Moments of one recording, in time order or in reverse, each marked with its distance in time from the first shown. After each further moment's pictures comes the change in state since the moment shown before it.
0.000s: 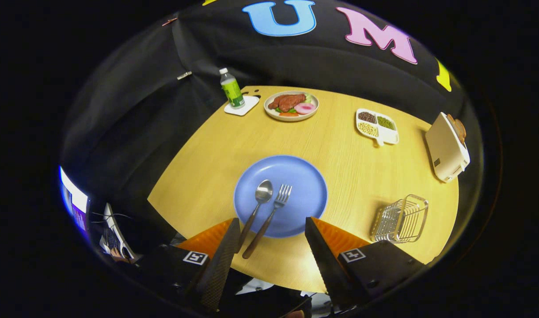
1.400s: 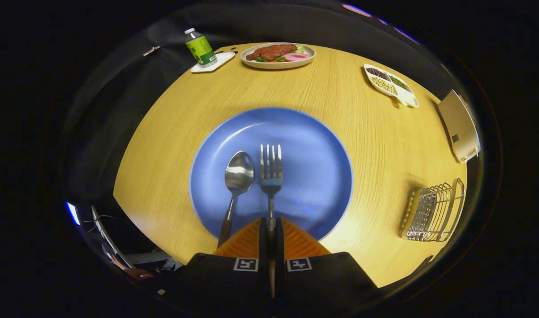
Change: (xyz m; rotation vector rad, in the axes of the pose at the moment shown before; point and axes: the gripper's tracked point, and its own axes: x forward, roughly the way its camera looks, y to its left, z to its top) arm 0.091 -0.020 -0.033 0.077 0.205 -0.081
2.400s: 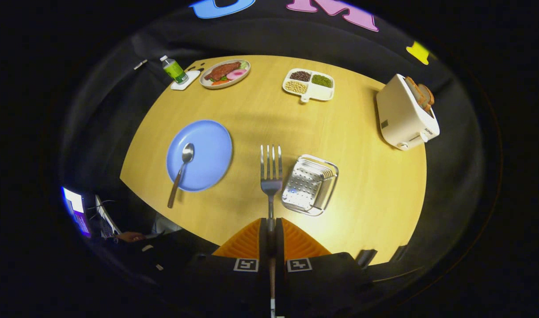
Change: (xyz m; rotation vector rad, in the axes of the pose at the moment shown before) arm -0.172 -0.188 -0.031 0.000 0.100 -0.083
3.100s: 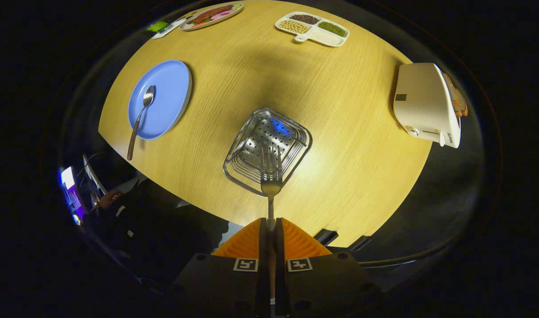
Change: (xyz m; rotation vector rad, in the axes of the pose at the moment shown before) arm 0.023 -0.061 -0.018 -0.171 0.518 -0.046
